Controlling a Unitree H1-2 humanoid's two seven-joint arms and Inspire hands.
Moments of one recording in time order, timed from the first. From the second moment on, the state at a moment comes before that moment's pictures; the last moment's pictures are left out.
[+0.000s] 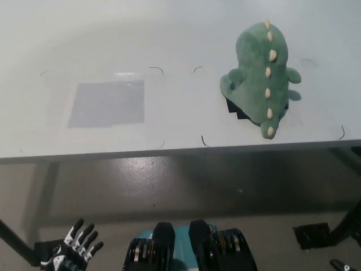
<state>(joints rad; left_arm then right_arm) 0.33 0.08 0.06 -0.25 -0.33 -0.06 -0.19 0.30 -0.29 -0.12 -0.18 0.29 -0.10 0.24</state>
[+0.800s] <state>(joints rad) -0.02 0.08 0.06 -0.53 -0.33 0.09 -0.13 0.10 -0.29 -0.18 -0.44 0.34 -0.02 0.21</state>
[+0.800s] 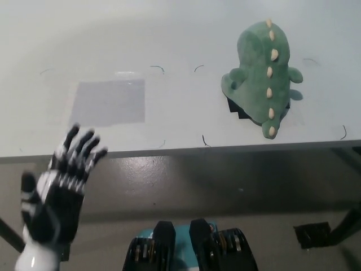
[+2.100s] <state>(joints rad) -0.70 -0.09 0.01 0.41 -0.20 0.14 -0.06 -0.41 -0.29 -0.14 0.04 0.26 0.22 0.15</state>
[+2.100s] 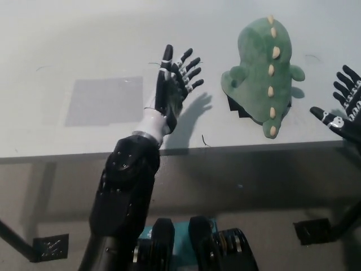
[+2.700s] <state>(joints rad) -0.84 -0.18 0.12 0.68 -0.27 0.15 -0.07 -0.54 -0.25 -0.13 0.33 0.25 0.16 0.15</state>
